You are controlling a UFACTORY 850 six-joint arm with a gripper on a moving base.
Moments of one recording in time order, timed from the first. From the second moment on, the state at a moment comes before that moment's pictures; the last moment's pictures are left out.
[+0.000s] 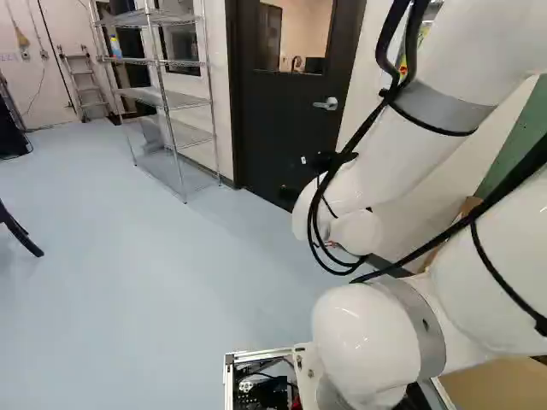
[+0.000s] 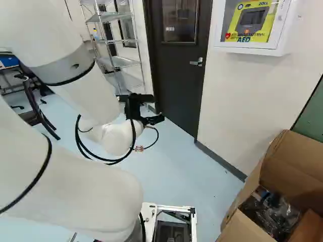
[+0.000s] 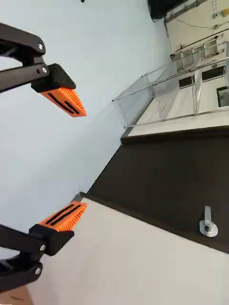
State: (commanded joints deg) arm 0.0 16.0 -5.0 0.0 50.0 0.0
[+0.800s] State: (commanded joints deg) arm 0.0 16.0 -5.0 0.0 50.0 0.0
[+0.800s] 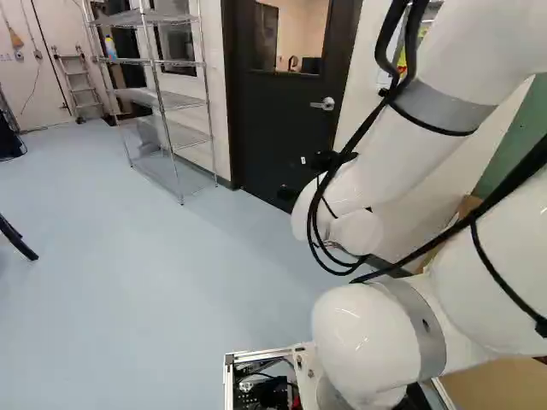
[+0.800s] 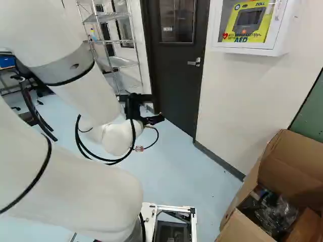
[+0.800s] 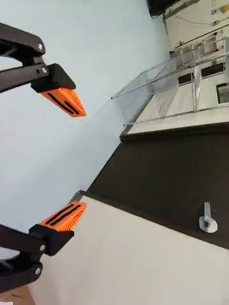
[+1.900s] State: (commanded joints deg) arm 0.0 16.0 -5.0 0.0 50.0 0.0
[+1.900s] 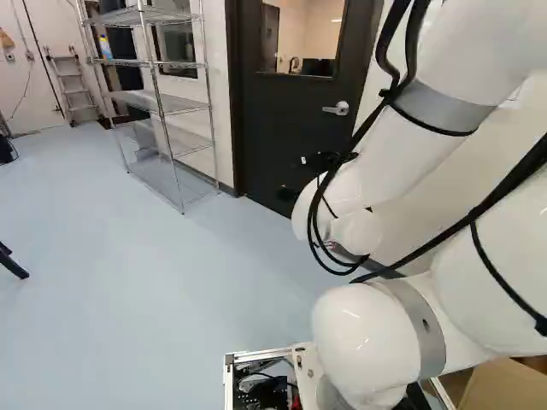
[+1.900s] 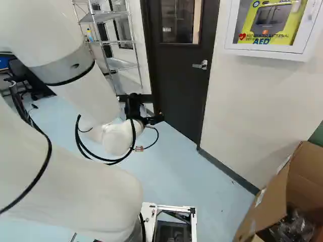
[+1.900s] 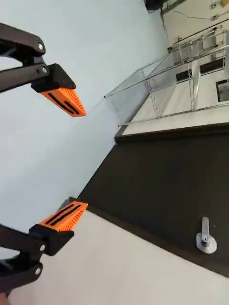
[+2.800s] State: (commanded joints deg) arm 0.0 16.0 -5.0 0.0 50.0 0.0
